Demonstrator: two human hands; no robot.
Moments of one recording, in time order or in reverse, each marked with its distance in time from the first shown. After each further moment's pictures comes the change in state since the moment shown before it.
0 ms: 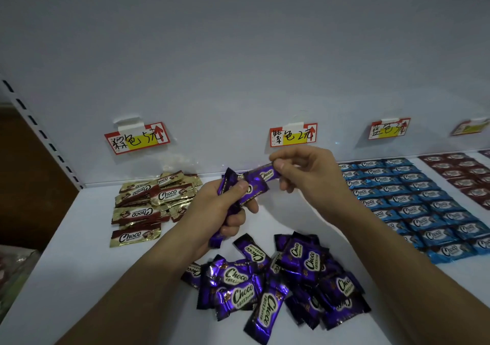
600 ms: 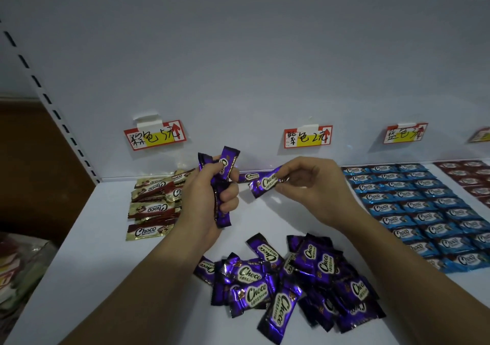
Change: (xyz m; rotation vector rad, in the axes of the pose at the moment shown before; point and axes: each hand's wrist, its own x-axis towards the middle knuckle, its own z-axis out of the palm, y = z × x) left_hand 0.007 0.007 -0.014 -0.439 0.173 0.152; right_hand 0.000 0.020 0.005 -0.209 -0.078 -0.139
